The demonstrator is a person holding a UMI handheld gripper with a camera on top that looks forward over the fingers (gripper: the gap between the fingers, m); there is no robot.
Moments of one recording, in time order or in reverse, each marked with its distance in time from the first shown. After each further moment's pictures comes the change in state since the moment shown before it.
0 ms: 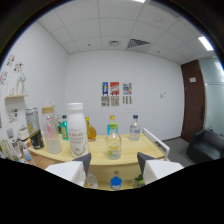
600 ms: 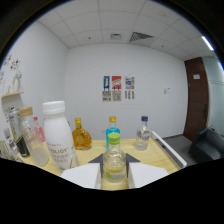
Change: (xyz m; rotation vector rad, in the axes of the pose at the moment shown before) arm 0.000 -0.003 0.086 -0.060 -0.020 -0.007
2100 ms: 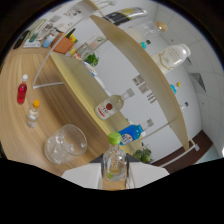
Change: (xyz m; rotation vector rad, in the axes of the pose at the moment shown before) arm 0.005 0.224 -0.061 -0.203 0.025 -0.949
